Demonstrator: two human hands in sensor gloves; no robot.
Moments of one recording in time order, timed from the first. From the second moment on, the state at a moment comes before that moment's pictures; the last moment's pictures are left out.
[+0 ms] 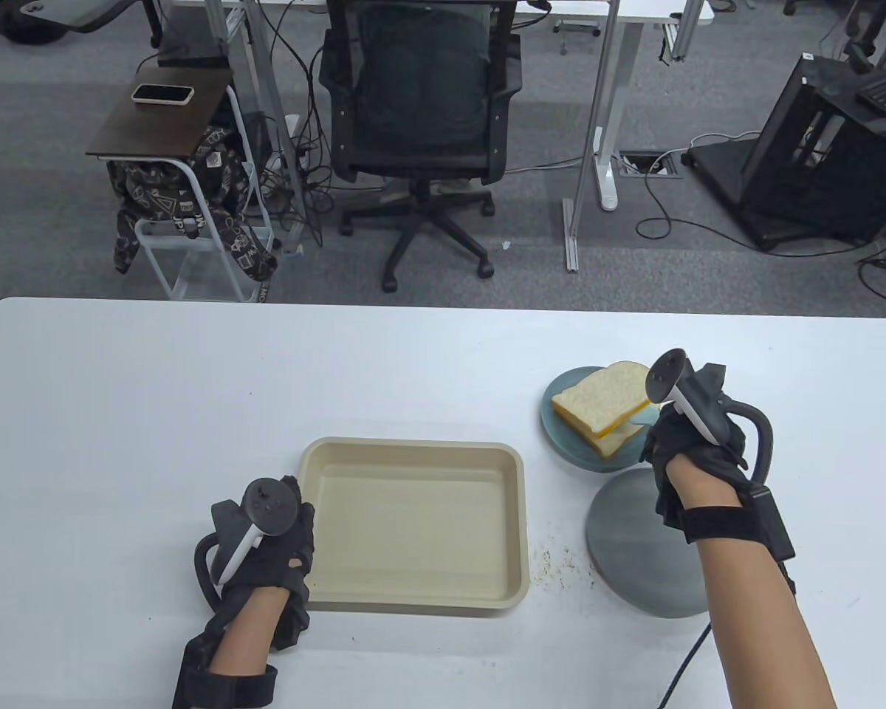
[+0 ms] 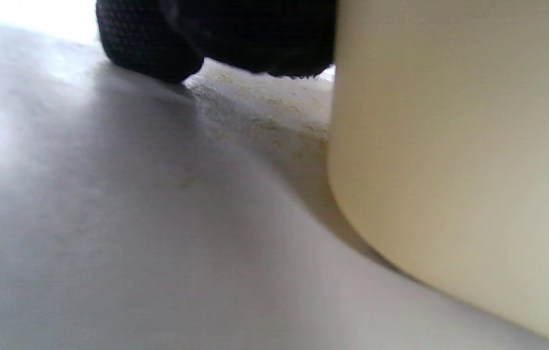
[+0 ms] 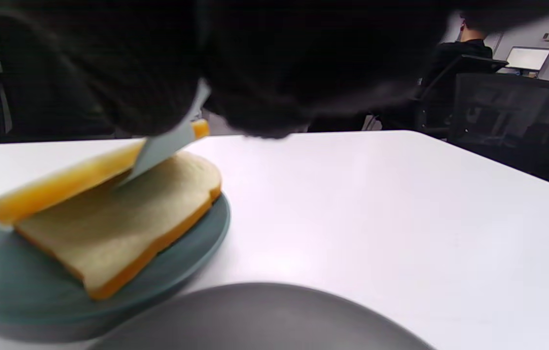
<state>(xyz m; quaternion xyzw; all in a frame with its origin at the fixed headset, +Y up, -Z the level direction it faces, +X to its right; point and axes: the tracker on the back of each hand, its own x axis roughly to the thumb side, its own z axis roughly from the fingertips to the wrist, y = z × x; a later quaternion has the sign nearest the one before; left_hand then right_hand) -0.245 -0.772 -0.349 -0.11 0.10 0.18 0.97 0.267 -0.641 -0.455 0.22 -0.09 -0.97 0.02</state>
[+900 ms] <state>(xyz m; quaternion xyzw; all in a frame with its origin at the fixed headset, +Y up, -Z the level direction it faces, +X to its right) -0.246 -0.772 -0.350 -0.11 0.10 0.19 0.97 0.311 -0.610 -0.385 0.24 -0.15 -0.96 0.05</state>
